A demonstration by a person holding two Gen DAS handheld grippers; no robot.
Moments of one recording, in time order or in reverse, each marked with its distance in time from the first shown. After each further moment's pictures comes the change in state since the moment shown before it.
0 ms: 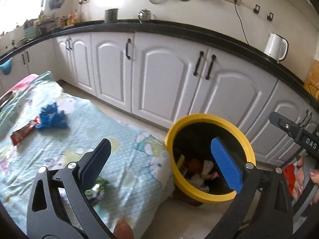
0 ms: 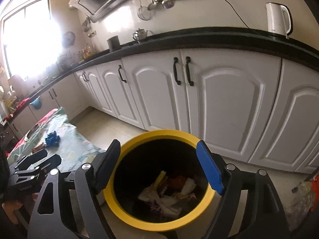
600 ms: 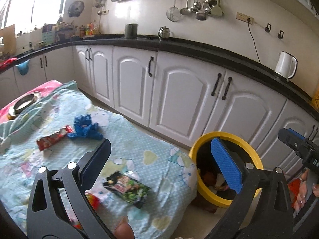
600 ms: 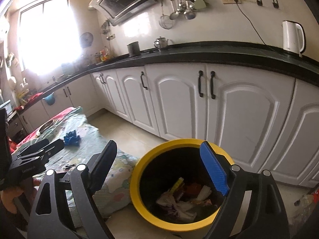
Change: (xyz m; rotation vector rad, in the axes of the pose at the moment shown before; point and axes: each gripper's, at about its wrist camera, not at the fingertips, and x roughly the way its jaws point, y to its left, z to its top) left arm -0.046 0.047 0.007 -0.049 -0.116 0.096; right arm -0.020 0.060 0.000 -0.088 -0.057 0.078
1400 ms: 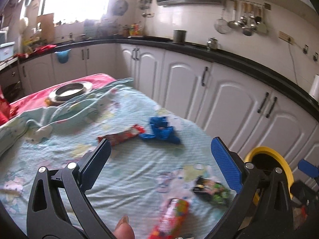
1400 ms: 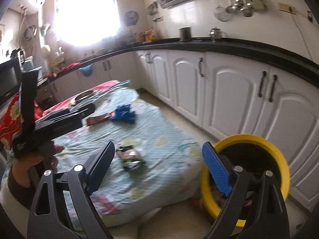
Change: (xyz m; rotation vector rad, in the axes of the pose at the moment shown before) left arm -0.021 0.126 -0.009 -0.155 -0.039 0.243; right arm 0.029 0.146 -0.026 -0.191 0.111 0.246
